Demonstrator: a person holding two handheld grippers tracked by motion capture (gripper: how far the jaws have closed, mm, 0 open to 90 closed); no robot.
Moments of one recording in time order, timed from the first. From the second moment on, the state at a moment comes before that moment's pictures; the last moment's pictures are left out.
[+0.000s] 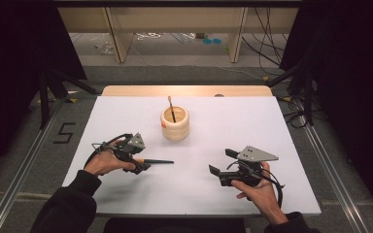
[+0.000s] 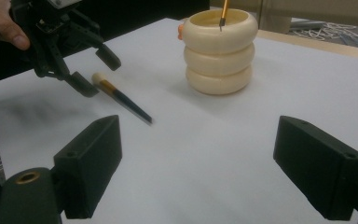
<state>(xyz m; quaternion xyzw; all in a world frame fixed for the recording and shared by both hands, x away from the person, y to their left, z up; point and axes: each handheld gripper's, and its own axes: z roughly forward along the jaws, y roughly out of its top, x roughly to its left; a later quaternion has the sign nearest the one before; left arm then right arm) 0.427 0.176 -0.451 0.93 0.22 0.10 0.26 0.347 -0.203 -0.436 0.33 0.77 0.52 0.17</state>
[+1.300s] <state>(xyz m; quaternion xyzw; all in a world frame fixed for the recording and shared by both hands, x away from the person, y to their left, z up) 0.452 0.156 -0.452 0.97 0.18 0.05 0.14 0.350 -0.199 -0.438 0.33 0.77 0.53 0.15</state>
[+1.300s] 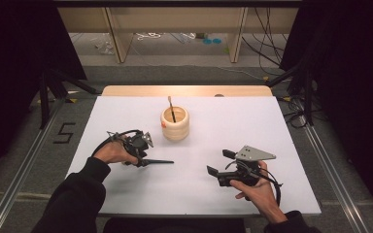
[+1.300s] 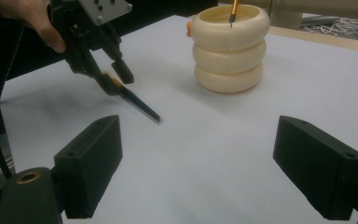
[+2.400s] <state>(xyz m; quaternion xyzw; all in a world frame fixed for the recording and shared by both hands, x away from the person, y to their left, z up) 0.462 0.138 -0.458 0.99 0.16 0.01 0.04 0.350 -0.197 -0.438 0.32 0.77 0.53 0.15</state>
